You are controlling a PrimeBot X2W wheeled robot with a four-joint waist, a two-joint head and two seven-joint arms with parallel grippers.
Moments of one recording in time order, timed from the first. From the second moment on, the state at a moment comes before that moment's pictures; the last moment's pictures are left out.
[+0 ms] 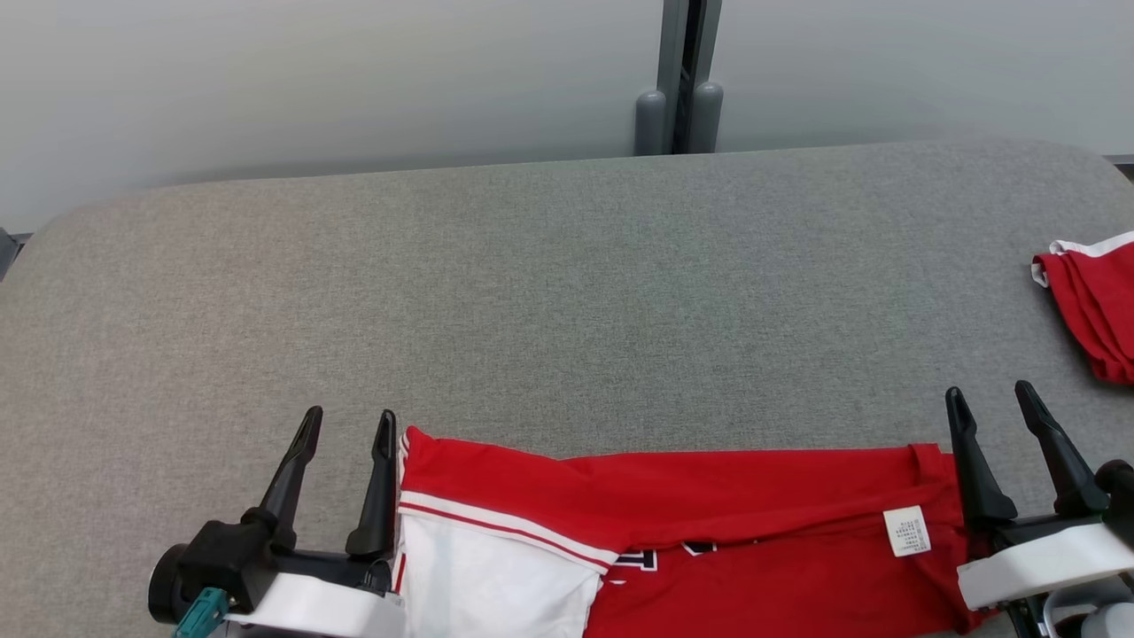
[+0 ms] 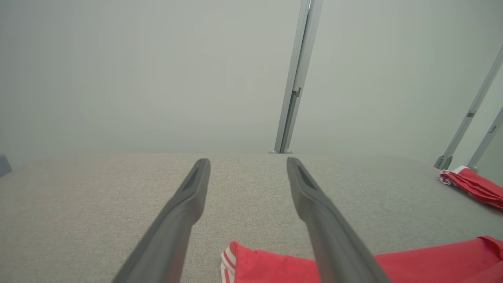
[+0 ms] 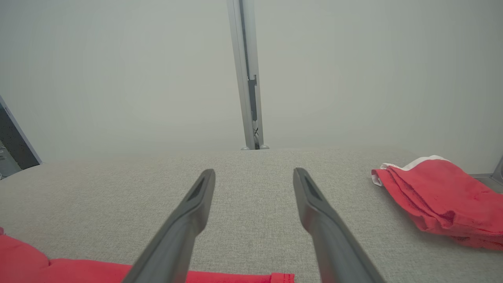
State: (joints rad) left arm 0.01 0.06 -0.12 0.08 -0.24 -0.04 -0.26; right arm -0.07 -0.22 0.05 0.20 0.34 0.13 -0.26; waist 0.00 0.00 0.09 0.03
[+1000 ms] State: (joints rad) left arm 0.00 0.05 -0.12 0.11 -0.22 -0.07 -0.26; right arm -0.17 -0.19 0.04 0.77 0.53 0.13 -0.26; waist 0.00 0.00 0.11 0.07
